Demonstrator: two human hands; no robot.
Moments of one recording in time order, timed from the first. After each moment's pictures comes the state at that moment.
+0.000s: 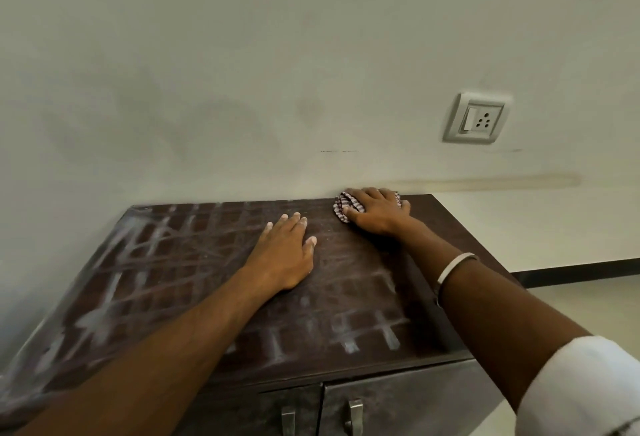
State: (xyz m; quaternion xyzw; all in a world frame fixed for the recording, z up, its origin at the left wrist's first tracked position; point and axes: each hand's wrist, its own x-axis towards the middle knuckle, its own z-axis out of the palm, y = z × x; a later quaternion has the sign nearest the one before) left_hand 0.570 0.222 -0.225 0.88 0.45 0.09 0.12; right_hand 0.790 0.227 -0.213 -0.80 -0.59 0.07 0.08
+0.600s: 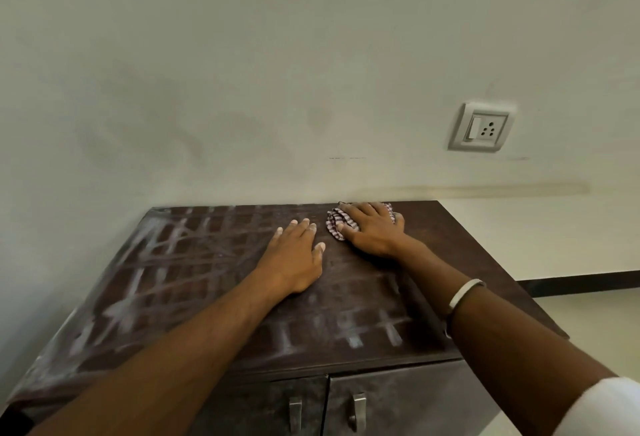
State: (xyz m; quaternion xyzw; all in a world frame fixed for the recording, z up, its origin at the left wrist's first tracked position) left_hand 0.567 0.210 -0.223 0.88 0.46 0.09 0.12; right_hand 0.760 0.207 -0.223 -0.76 -0.64 0.08 0.10
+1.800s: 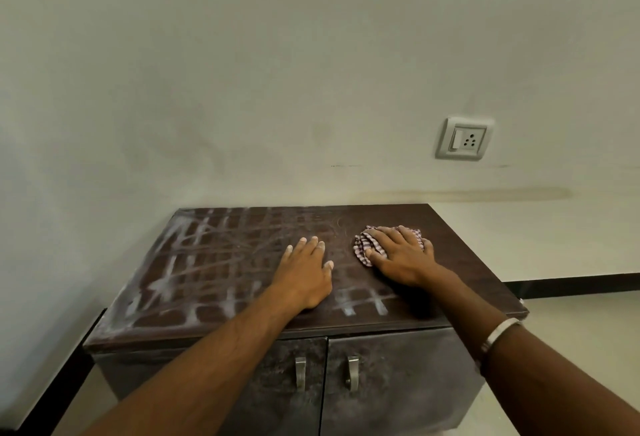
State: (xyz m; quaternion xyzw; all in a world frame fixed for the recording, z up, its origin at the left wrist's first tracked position) left_hand 0.555 0.145 -0.222 0.87 0.47 0.07 0.12; right_hand 0.766 0.107 -0.221 -0.78 -0.61 0.07 0.09
